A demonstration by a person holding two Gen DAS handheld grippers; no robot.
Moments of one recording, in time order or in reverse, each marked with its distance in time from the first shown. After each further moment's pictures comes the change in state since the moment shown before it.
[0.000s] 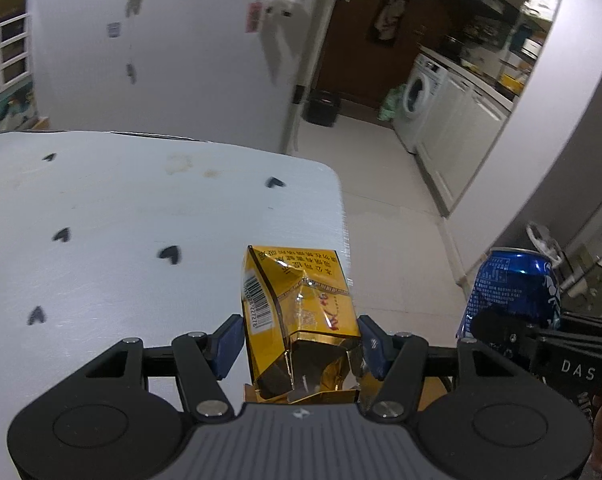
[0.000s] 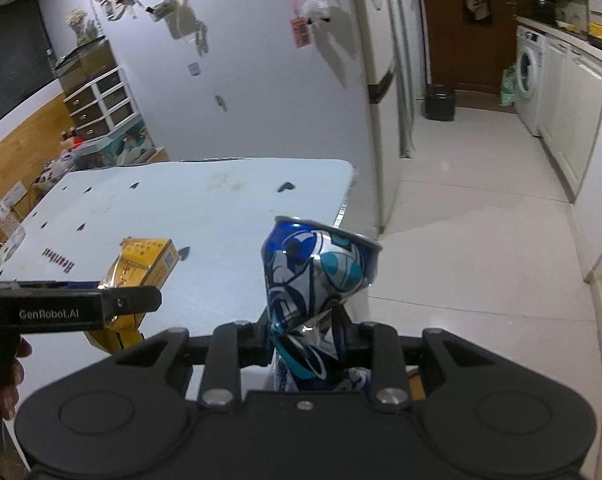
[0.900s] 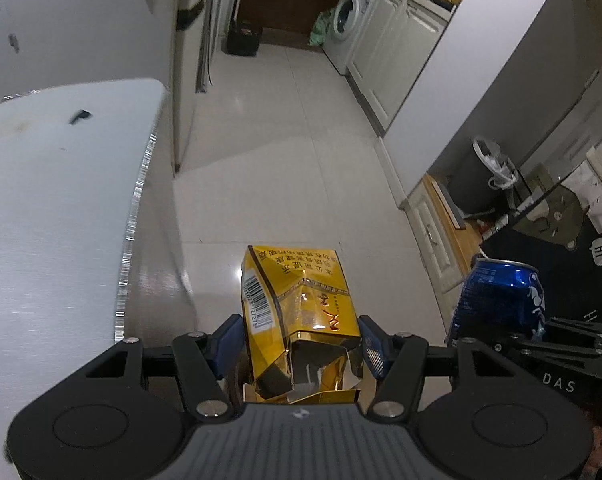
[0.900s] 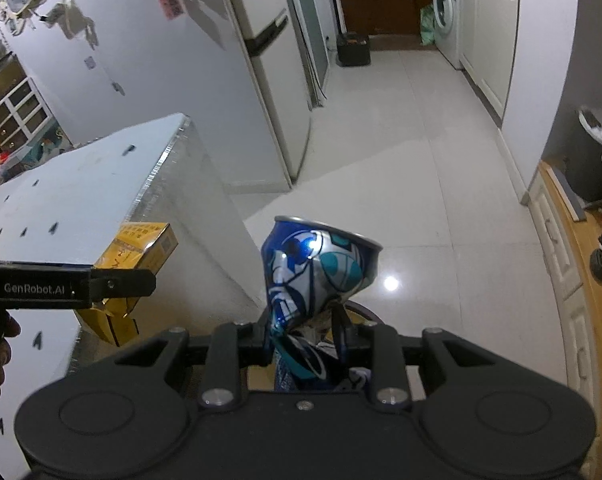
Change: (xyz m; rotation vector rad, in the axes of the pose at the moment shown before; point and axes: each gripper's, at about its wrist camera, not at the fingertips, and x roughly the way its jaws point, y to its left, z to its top) left arm 0.131 -0.155 -0.025 0.113 0.217 -0.140; right arm 0.000 -0.183 -0.058 0.169 0.126 -0.135
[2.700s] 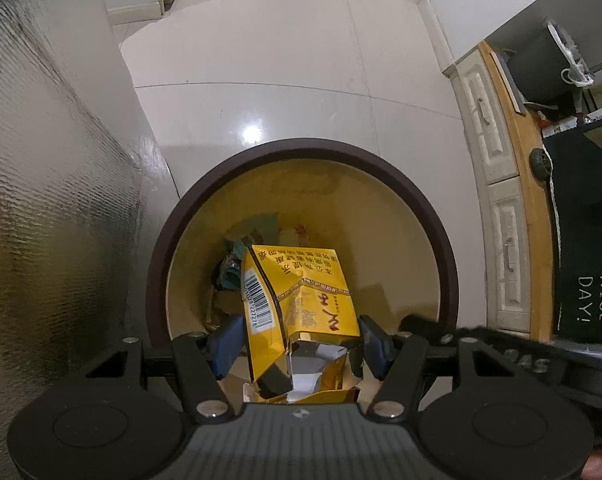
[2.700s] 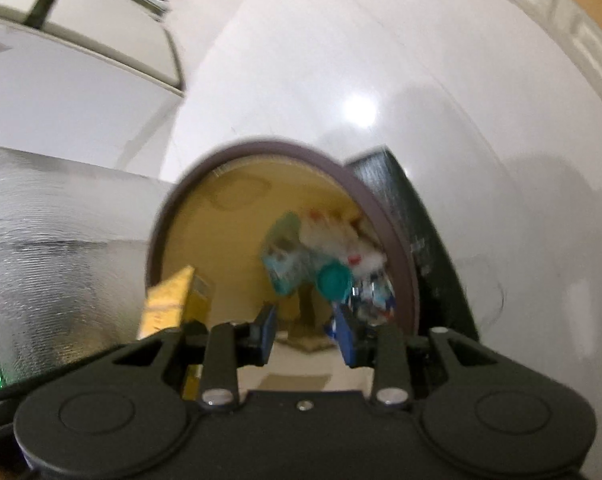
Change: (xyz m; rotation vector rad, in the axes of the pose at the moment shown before) left arm 0.240 0.004 -0.060 -0.087 0.430 0.033; right arm 0.209 -0.105 -0.111 0.633 0.344 0.016
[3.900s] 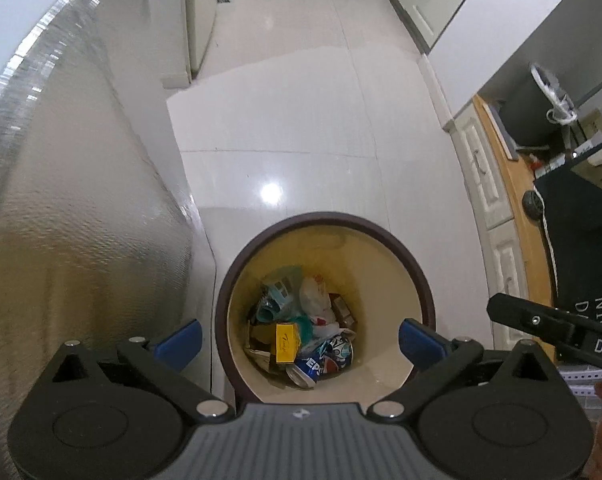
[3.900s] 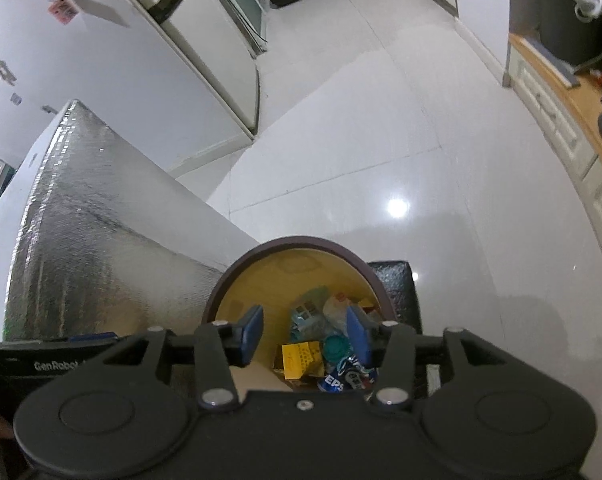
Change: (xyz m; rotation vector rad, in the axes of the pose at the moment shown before) left arm -0.115 0.001 -0.027 0.016 -0.199 0.068; right arm -0.123 0.043 0.003 -0.350 -0.196 0.021
